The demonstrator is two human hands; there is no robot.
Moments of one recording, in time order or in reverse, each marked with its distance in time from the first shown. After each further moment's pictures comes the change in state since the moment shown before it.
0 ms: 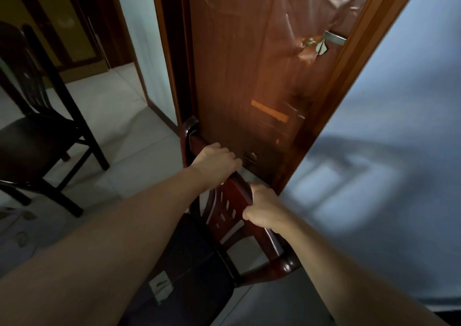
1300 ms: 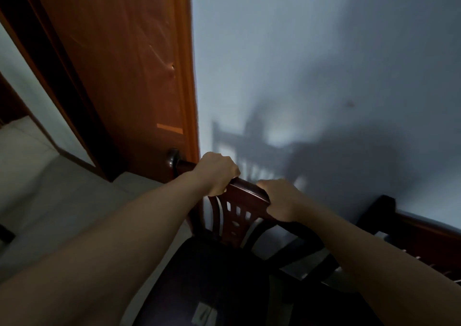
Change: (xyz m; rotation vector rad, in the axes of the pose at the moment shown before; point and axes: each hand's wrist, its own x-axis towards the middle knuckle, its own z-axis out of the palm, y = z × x) left_hand 0.126 0.225 -0.138 0.025 0.063 0.258; right_hand -0.141 0.217 -0.170 -0.328 0.270 0.014
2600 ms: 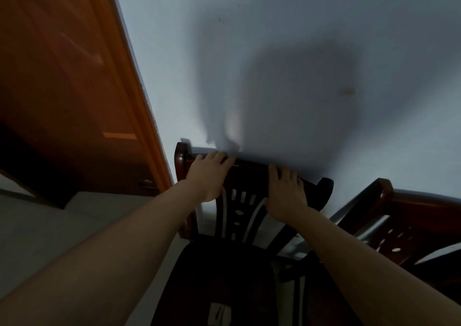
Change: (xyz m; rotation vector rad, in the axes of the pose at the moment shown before) left_hand 0.101 -0.032 0.064 -0.216 -0.006 0.087; right_hand 0.073 0.043 0.034 -0.098 0.164 0.496
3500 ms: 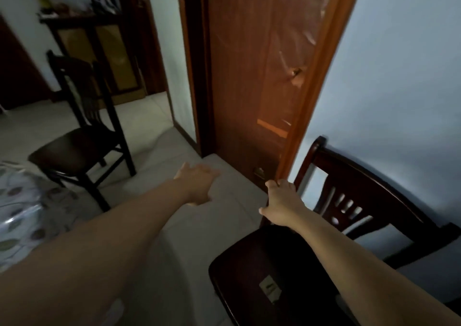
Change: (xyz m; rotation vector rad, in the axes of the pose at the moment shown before) left_hand -0.361 0.004 -0.010 -0.150 -0.307 -0.776; right_hand -0.177 -0.160 0.007 -0.041 -0.219 -0.668
